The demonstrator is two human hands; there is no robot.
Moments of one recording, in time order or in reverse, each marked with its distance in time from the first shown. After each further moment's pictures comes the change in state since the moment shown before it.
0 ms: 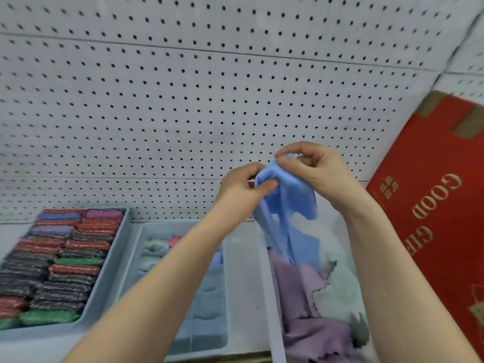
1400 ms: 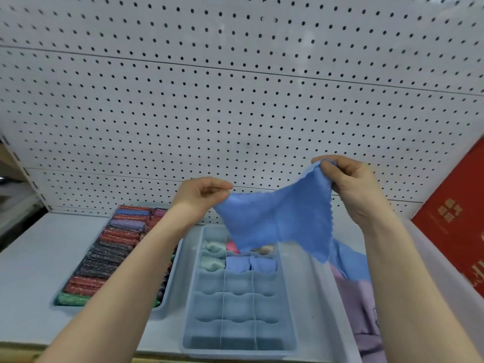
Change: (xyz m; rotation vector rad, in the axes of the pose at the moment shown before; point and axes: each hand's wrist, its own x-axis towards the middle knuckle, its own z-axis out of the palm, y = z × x) left_hand -0.050 -0.039 -0.204 0.059 0.174 -0.139; right_hand 0.016 -0.018 0.088 0.203 0.141 0.009
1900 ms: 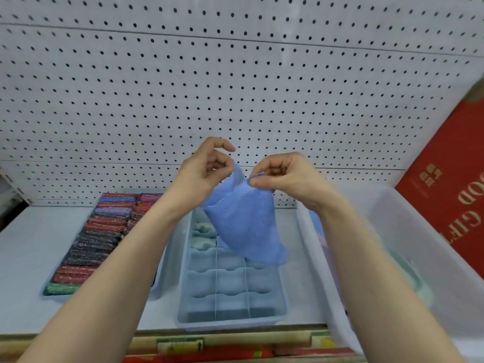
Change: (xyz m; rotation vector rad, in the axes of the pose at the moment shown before) left_hand -0.010 0.020 0.024 0.103 -0.175 0.312; right_hand -0.031 0.002 0.052 -0.104 -0.399 0.069
